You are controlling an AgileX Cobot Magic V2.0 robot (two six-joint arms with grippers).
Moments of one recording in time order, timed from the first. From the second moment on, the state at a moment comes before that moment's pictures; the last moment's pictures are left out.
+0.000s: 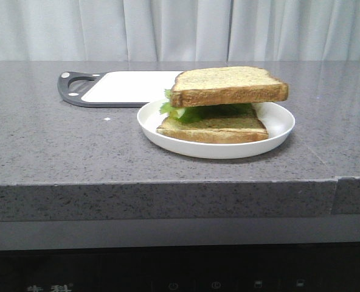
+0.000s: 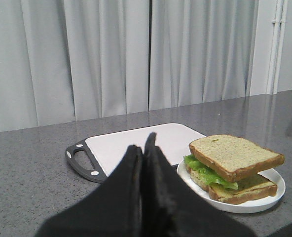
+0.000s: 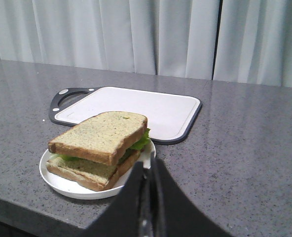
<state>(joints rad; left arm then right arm) -0.28 0.03 -0.31 -0.74 0.32 0.71 0.28 0.07 -0.32 0.27 0.34 -0.19</state>
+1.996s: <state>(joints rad) -0.02 0.00 0.01 -0.09 0.15 0.03 0.28 0.07 -0.32 0.27 0.34 -0.18</state>
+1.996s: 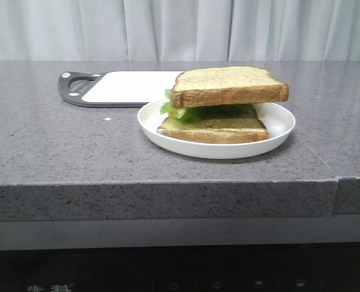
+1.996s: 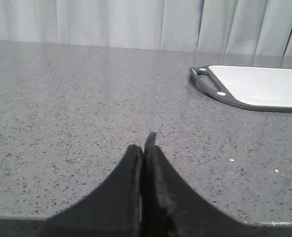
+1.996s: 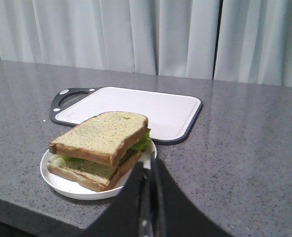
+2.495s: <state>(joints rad) -0.02 0.00 0.01 -0.09 0.14 0.03 0.10 0.00 -0.02 0.21 0.15 -0.13</state>
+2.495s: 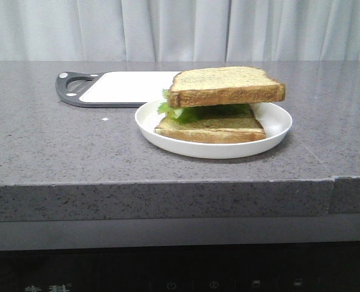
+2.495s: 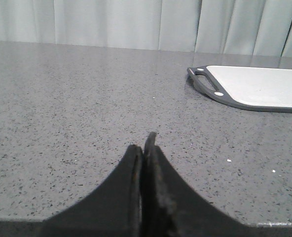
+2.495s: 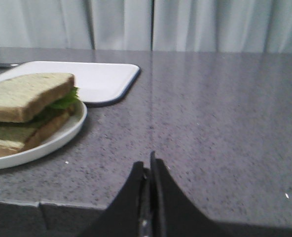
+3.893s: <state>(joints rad) -0.02 0.00 0.01 -0.09 0.14 0.02 0.01 -0.01 0.03 0.21 0.14 -0.04</state>
